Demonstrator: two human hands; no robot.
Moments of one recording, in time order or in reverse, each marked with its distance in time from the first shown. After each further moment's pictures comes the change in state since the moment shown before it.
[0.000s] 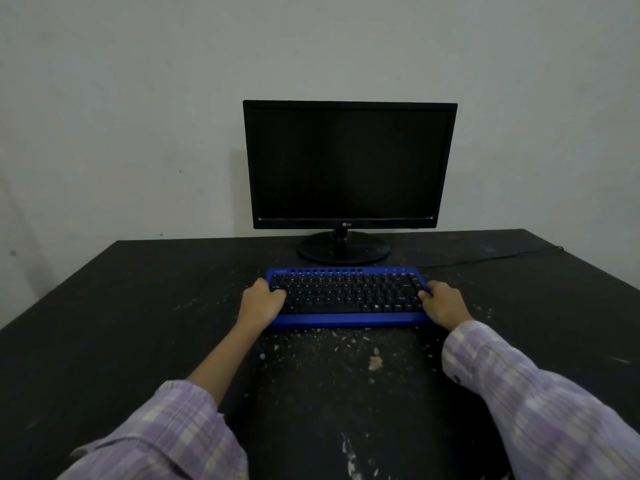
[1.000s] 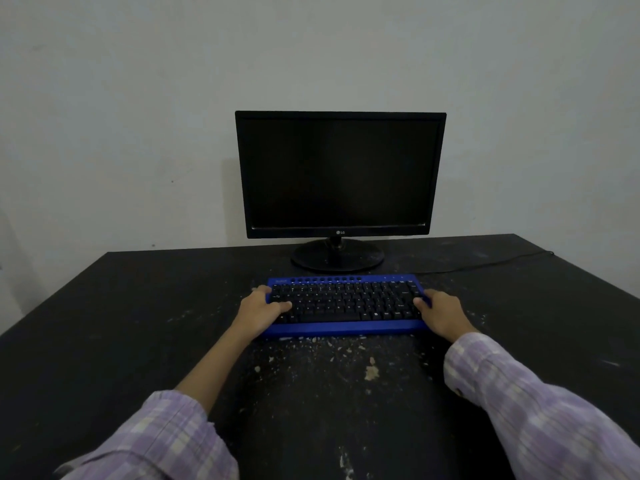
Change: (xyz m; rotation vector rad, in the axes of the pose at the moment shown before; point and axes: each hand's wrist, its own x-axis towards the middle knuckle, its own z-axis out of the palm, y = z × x) left_hand 0.000 0.009 -0.005 0.026 -0.148 0.026; right_hand 0.002 0.010 -0.002 -0.052 0.004 -0.055
